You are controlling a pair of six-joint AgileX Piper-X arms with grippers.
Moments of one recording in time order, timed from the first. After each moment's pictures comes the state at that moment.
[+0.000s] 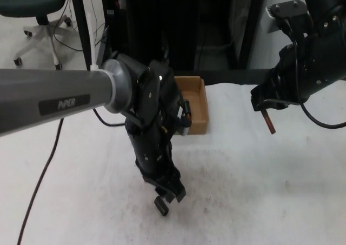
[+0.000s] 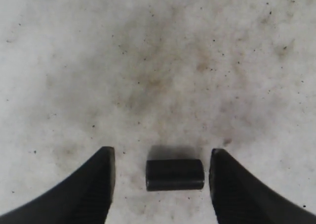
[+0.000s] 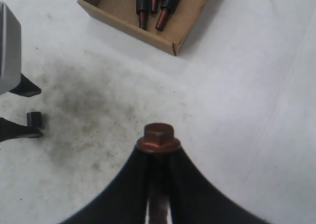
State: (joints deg) left arm -35.3 107.0 -71.6 50.9 8.3 14.0; right arm 16.1 80.0 -68.0 50.4 -13.2 -7.5
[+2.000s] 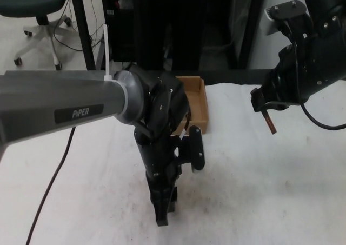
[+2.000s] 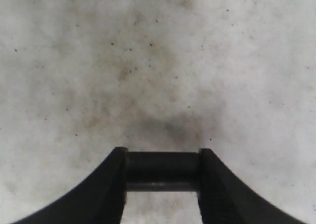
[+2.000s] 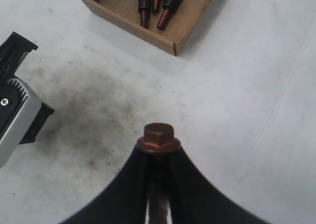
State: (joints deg) left arm -38.4 107.7 -71.8 49.1 8.5 53.1; right arm 16.1 80.0 -68.0 50.6 -13.2 -9.9
